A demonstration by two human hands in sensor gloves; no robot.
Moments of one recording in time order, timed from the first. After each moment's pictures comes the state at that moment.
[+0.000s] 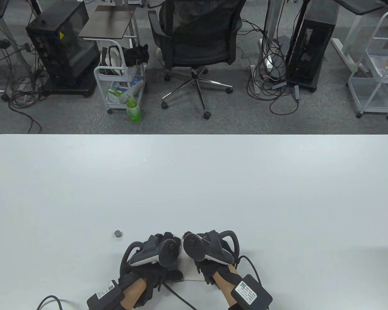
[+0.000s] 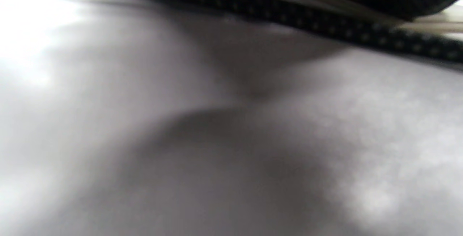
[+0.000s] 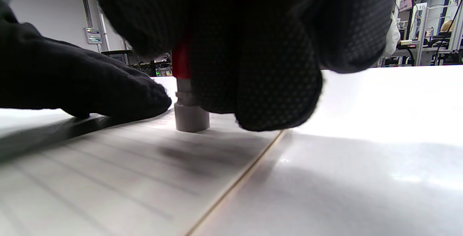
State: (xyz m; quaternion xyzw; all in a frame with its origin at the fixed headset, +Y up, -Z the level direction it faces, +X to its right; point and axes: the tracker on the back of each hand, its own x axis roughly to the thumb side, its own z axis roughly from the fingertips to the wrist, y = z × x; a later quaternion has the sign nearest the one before) left_hand -0.146 -0.804 -0.280 -0.24 -0.24 0.00 0.94; right_hand 0.006 -0.759 -0.289 0.22 0.01 0.97 0.08
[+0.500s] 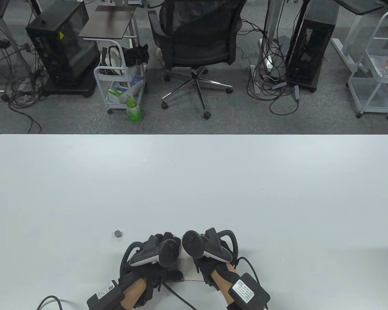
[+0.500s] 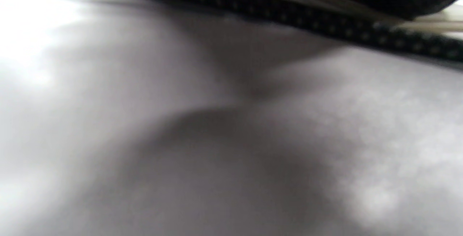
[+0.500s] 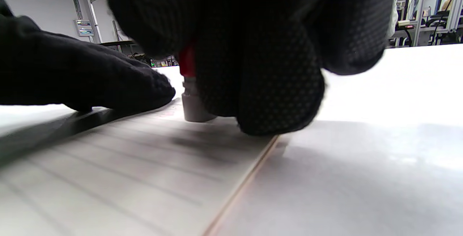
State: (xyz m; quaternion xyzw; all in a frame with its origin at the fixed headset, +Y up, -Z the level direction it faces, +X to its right) left_hand -0.146 -0.804 -0.280 -0.24 -0.24 0.00 0.94; right_hand 0.002 -0.761 -0.292 0.21 0.03 0.97 0.08
